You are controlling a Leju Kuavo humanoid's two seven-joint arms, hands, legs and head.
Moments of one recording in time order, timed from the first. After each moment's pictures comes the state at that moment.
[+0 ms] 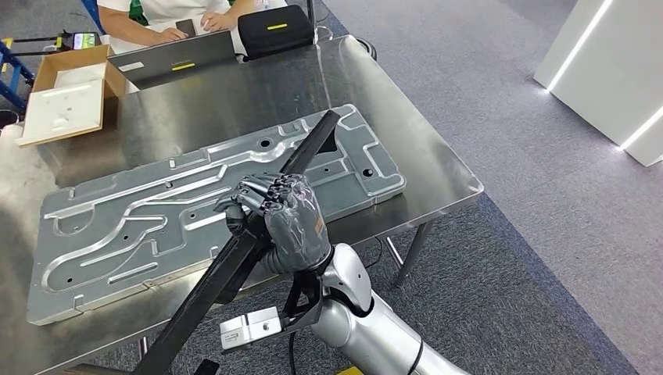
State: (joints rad) left arm -0.15 -0.16 0.98 -0.21 -0.94 -0.05 -0.51; right arm -0.51 0.23 0.77 -1.43 0.67 -0.55 -0.34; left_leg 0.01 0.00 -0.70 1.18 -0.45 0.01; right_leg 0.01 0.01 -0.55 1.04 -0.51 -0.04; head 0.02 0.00
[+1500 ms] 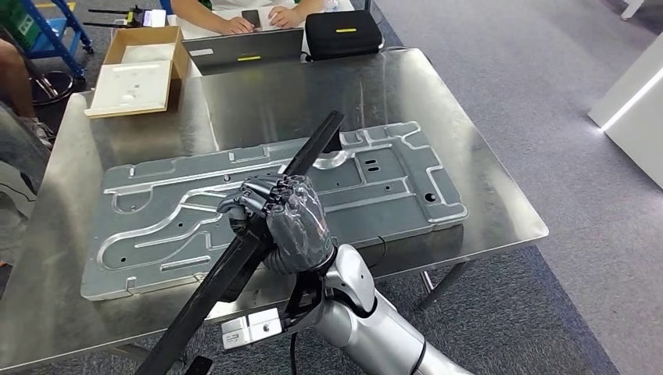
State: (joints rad) left arm -0.15 -0.16 0.98 -0.21 -0.94 -0.05 -0.51; right arm -0.51 0.21 0.77 -1.44 0.70 -0.56 -0.32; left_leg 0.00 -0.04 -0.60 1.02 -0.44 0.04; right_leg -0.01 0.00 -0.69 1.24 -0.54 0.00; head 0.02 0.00
